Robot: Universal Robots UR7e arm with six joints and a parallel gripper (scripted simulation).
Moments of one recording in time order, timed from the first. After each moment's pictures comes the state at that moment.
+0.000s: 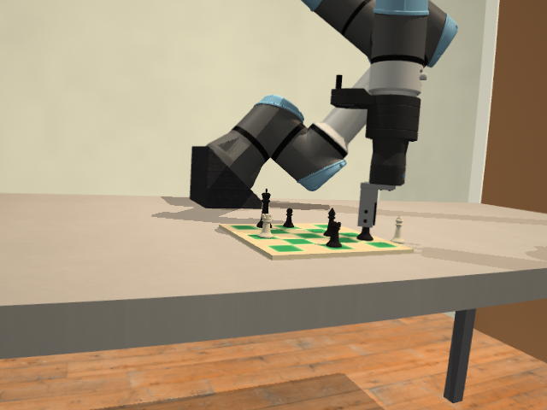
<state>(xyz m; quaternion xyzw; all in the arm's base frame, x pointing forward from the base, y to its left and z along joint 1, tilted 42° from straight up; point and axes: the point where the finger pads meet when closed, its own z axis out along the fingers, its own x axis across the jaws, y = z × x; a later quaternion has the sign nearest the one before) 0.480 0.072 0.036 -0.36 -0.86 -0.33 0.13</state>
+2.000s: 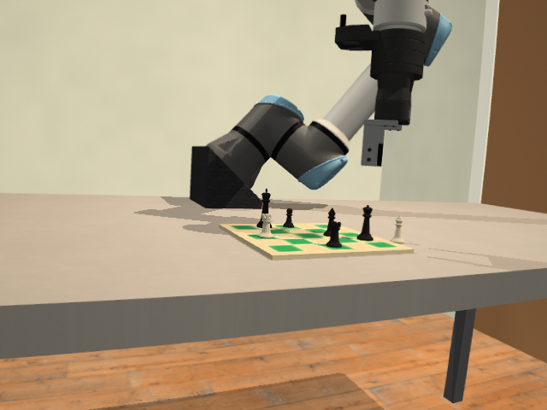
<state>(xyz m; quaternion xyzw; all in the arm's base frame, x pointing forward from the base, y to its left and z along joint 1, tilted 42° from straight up) 0.478 0.012 0.103 -0.36 -0.86 -0.33 0.13</state>
